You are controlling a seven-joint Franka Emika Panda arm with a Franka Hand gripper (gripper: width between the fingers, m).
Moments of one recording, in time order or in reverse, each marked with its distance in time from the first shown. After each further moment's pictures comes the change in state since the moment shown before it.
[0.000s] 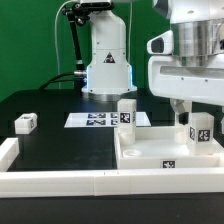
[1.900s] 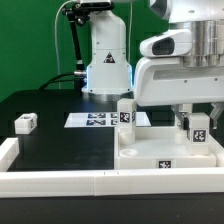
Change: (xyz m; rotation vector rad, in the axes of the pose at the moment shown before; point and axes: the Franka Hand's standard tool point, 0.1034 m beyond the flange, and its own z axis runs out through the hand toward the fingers) arm 0.007 0.005 0.001 -0.028 0.026 -0.627
